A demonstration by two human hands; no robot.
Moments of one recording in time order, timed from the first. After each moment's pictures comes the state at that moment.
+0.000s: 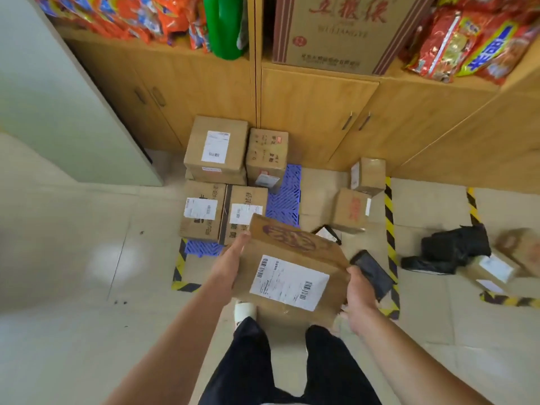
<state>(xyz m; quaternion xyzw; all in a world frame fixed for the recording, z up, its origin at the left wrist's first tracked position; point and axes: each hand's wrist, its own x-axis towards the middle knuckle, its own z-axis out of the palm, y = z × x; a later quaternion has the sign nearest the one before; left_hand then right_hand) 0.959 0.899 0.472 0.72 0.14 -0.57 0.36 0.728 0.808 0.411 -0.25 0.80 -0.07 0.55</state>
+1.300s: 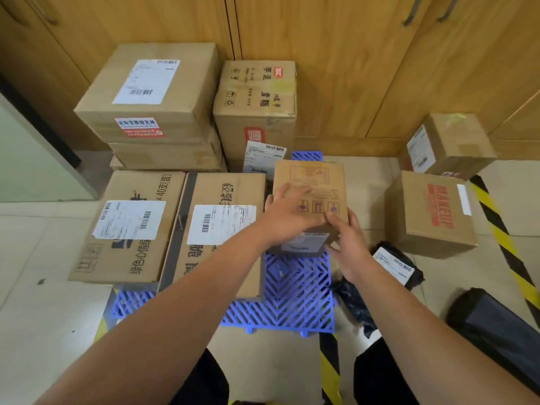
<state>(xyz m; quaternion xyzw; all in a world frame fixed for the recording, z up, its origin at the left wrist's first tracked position) 0.987 0.688 -0.058 0.75 -0.43 -0.44 0.24 0.841 0.642 -0.106 -0.34 0.54 -0.28 0.72</state>
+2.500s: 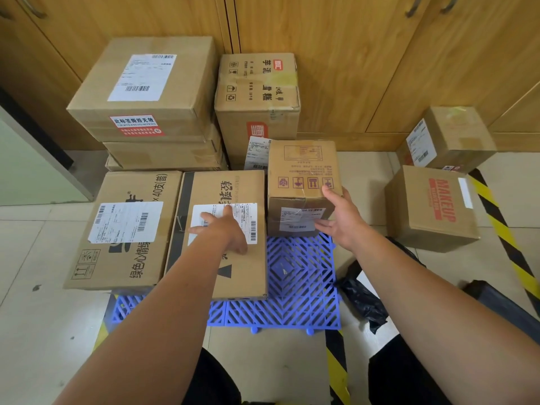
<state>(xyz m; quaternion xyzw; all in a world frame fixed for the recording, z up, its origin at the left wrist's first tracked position) 1.075 0.725 -0.096 0.87 -0.29 -0.38 -0.12 0.879 0.597 -0.125 -0.35 0.55 -0.22 0.73</state>
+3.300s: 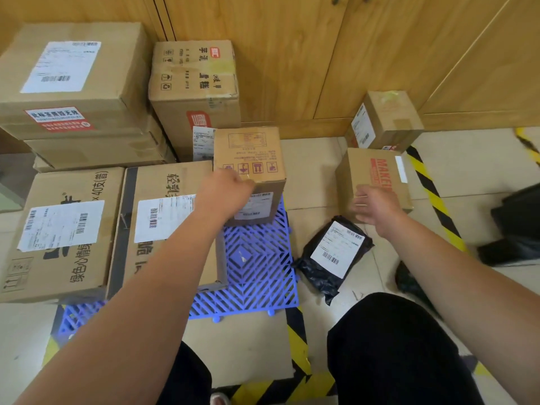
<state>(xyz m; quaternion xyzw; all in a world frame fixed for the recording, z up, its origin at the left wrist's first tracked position) 0.990 0.680 -0.041 0.83 -0.41 -0.30 0.22 0.719 0.566 -0.094 -0.37 0.71 -0.24 0.55</state>
